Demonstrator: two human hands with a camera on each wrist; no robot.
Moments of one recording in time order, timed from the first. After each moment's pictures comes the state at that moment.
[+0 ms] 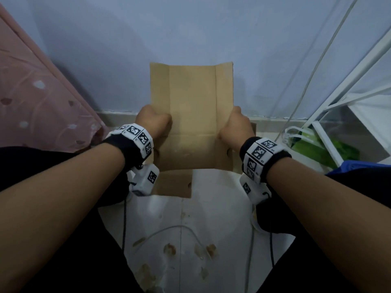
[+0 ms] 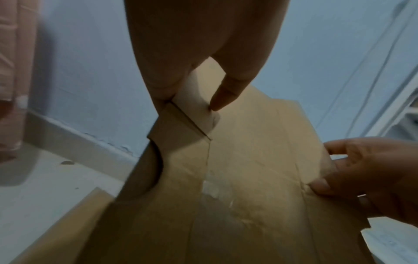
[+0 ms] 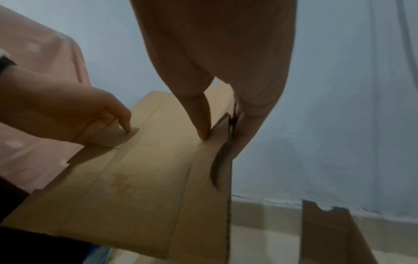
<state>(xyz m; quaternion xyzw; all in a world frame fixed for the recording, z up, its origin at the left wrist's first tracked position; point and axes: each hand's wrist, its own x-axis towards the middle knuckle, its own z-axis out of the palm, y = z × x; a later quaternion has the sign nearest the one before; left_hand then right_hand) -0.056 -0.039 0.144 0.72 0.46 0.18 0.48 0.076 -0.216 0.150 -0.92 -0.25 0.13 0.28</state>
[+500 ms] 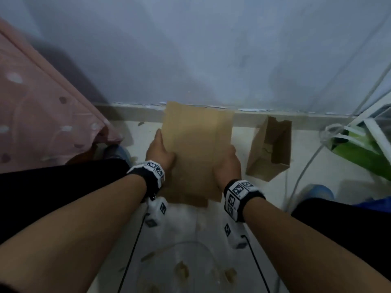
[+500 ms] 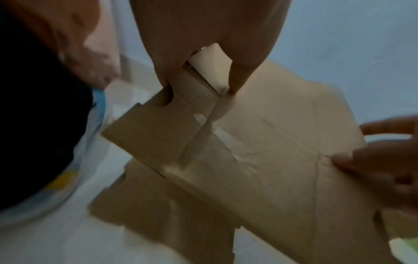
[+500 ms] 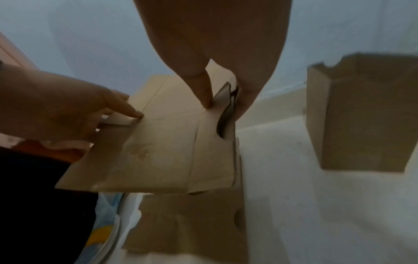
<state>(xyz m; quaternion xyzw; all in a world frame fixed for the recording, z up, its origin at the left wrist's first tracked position) -0.048 0.008 -0.019 0.76 0.48 0.12 0.42 0.068 -0.151 -0.027 -0.89 -0.16 0.23 0.37</state>
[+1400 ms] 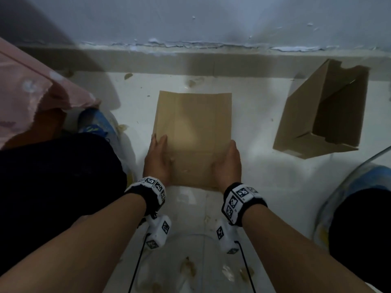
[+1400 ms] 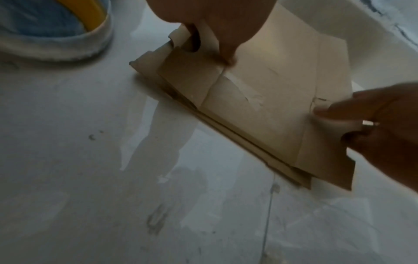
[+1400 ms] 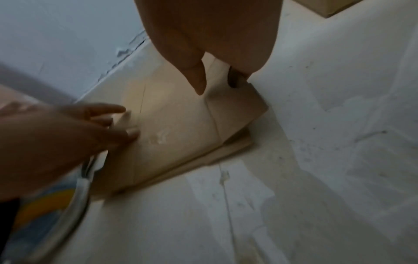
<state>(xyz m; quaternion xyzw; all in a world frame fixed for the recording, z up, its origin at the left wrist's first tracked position) -0.072 0.025 -0.219 0.80 0.48 0.03 0.35 0.064 -0.123 -0.216 -0.86 -0.09 0.33 0.38</state>
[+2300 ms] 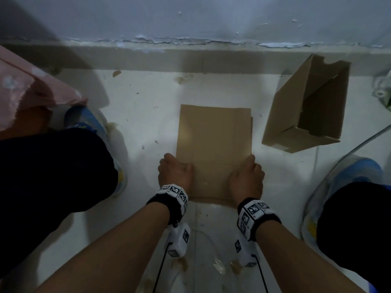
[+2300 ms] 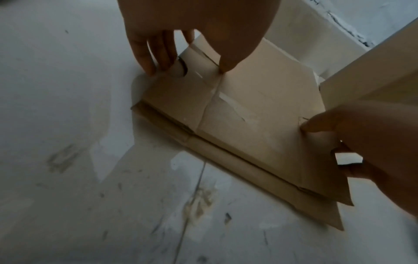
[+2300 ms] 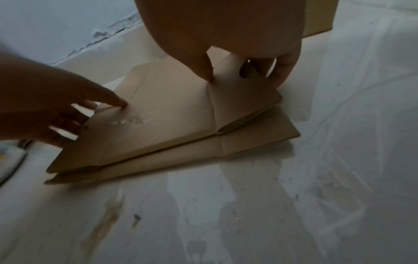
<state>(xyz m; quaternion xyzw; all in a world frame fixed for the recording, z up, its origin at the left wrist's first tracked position) -0.031 -0.055 -0.208 0.74 0.58 -0.09 0.34 0.076 -0.203 -0.223 -0.95 -0.09 0.25 0.16</state>
